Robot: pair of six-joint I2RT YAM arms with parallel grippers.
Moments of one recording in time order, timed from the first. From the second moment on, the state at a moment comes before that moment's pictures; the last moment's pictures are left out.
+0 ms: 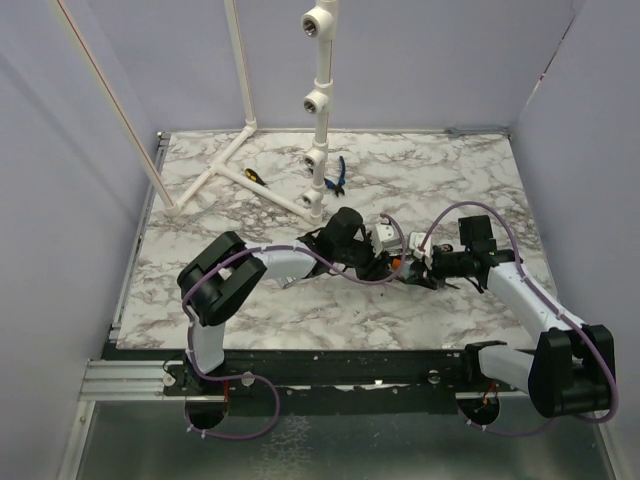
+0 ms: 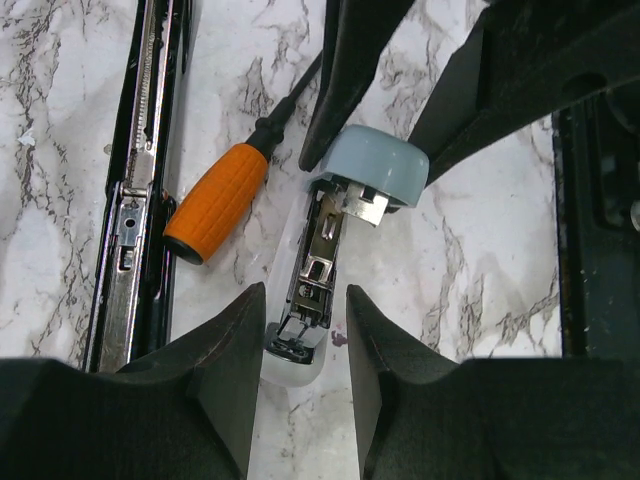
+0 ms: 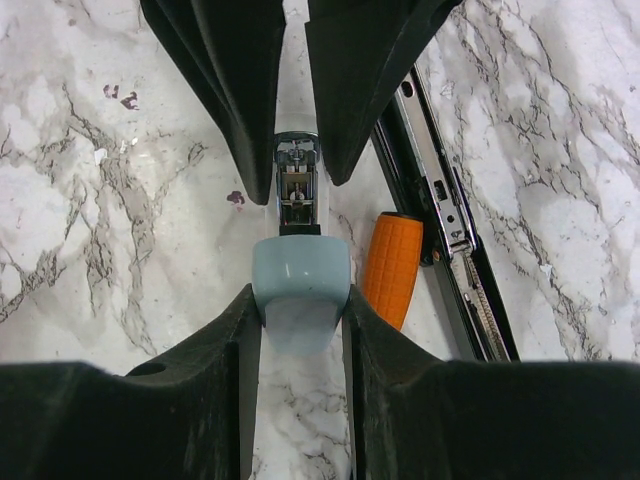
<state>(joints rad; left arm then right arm) -0.86 1.89 1.07 0.29 0.64 0.12 0.10 1.16 0.62 -0.51 -0.83 -1.09</state>
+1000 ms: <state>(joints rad) -0.84 2.03 1.14 0.38 0.64 -0.34 0.14 1.19 0.62 -0.44 -0.83 -1.06</state>
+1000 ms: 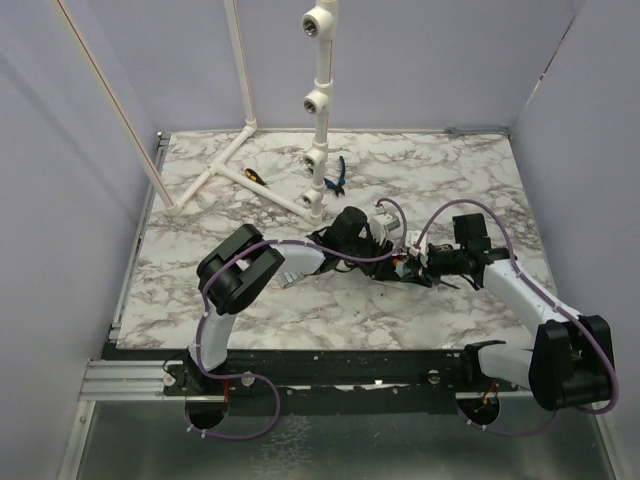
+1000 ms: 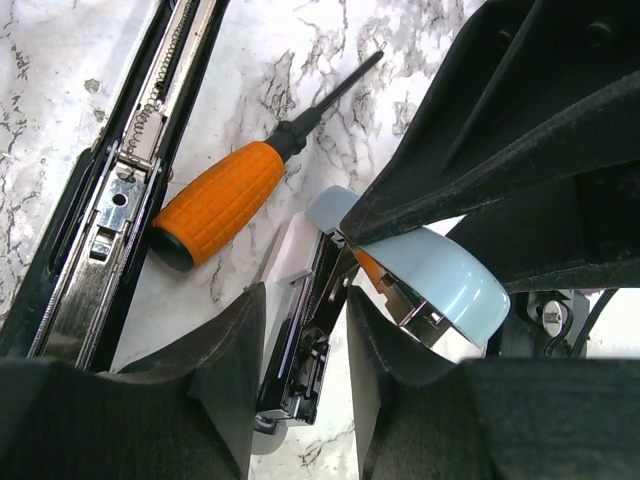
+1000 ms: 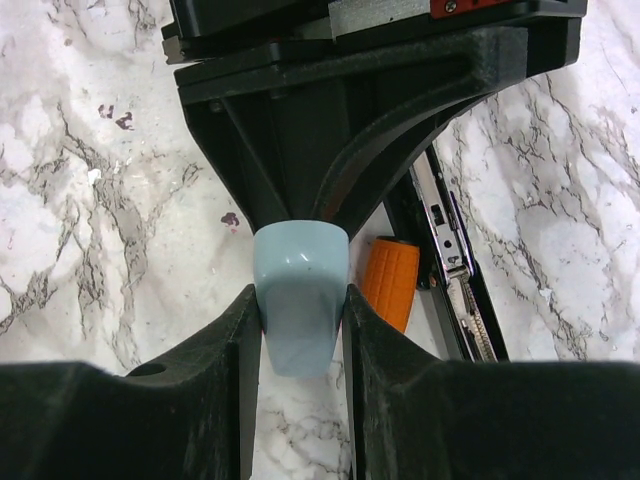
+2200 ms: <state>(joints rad) -0.84 2.02 1.09 0.47 0.61 -0.37 0.29 1.22 0.64 -0.37 -0.68 -0.93</state>
